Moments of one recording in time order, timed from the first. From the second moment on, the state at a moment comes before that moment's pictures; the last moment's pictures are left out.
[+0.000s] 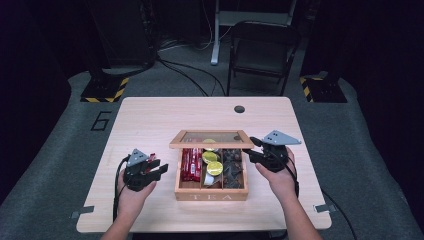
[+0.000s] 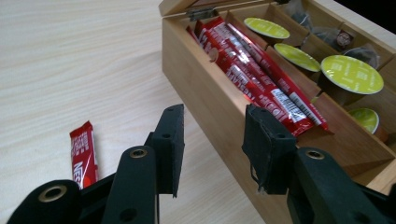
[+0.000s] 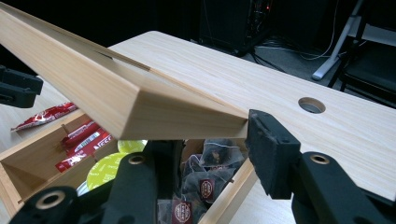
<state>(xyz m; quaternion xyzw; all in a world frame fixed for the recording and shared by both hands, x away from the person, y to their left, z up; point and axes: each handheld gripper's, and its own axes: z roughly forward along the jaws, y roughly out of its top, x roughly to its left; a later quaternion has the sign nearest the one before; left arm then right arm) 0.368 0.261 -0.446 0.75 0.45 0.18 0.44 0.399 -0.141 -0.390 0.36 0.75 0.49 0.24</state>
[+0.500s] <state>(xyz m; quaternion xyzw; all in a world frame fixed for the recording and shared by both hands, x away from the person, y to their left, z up) 0.362 0.249 -0.419 0.75 0.43 0.18 0.47 0.395 -0.142 -0.394 0.37 0.76 0.49 0.23</state>
